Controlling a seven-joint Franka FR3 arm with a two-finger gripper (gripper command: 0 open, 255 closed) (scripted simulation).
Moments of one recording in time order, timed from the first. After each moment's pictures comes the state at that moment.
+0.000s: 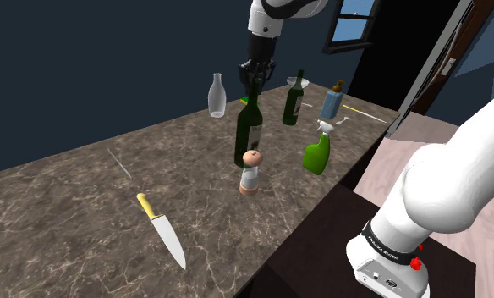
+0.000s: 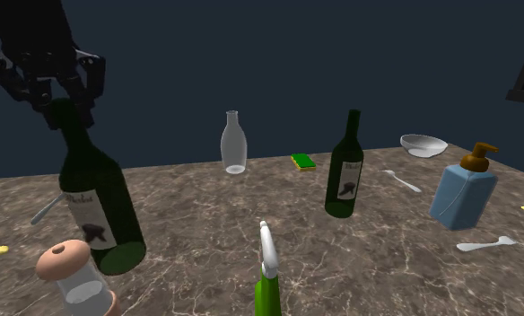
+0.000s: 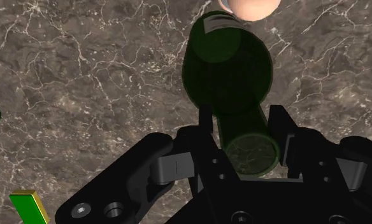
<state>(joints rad) 0.13 -0.22 -0.01 -2.05 -0.01 1.90 0.15</state>
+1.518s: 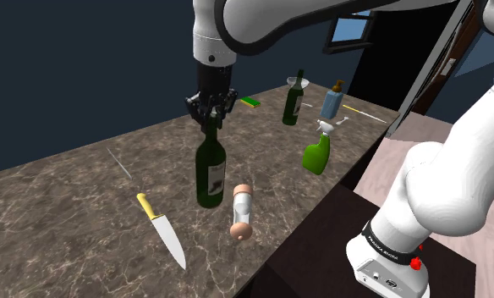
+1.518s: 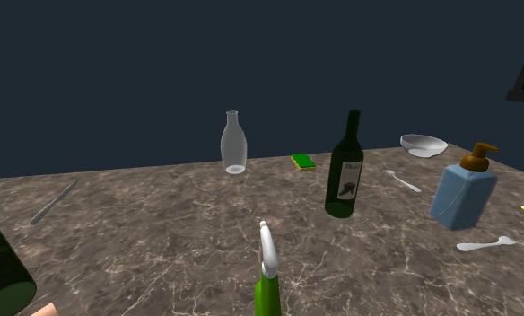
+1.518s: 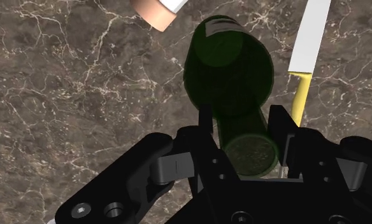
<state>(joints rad) 0.28 -0.15 0.23 -2.07 0.00 1.99 0.53</state>
